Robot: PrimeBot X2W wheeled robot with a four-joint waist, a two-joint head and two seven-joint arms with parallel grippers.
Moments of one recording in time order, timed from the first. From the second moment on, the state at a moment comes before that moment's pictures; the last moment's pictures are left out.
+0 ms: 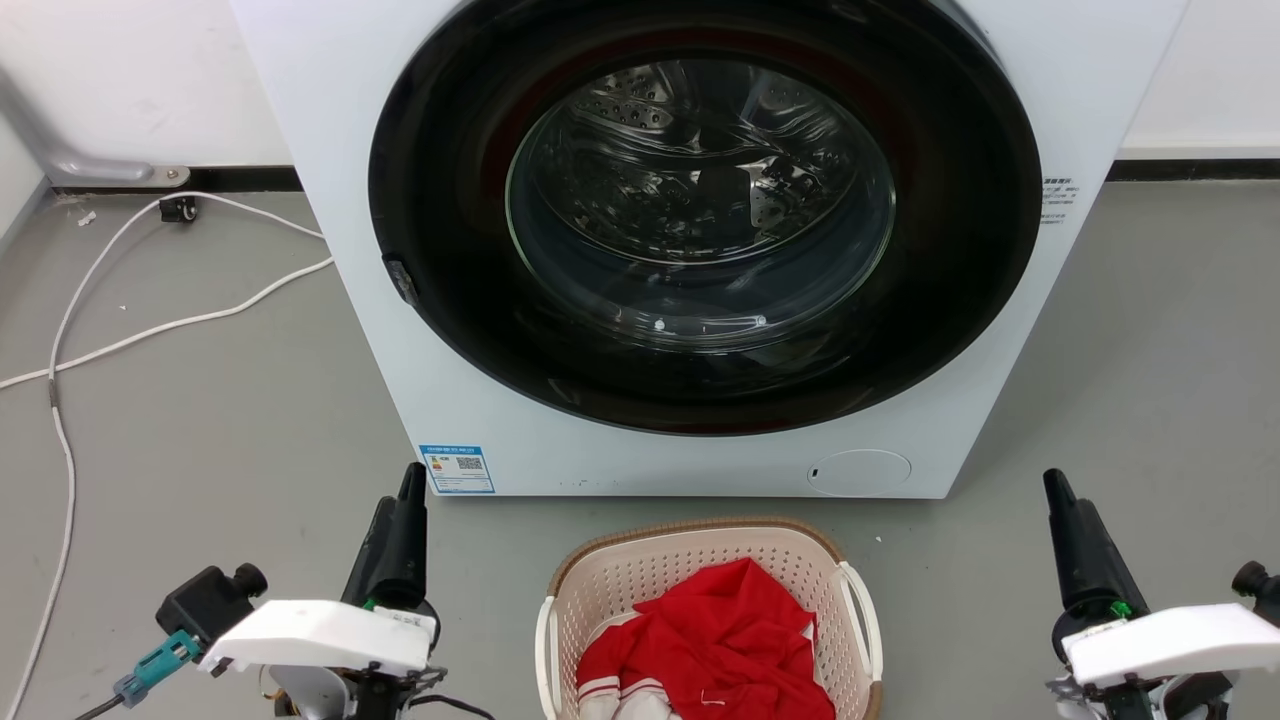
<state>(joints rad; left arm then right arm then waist) -0.06 0.05 -0.03 0.17 -1.07 -0.11 -0.05 0.00 -0.06 -0.07 0.13 0.94 0.13 -0.01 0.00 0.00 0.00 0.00</state>
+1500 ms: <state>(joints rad) -0.05 0.07 -0.13 0.16 -0.38 -0.05 -0.18 0.06 -0.05 -0.02 -0.01 0.28 0.13 0.01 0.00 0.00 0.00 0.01</state>
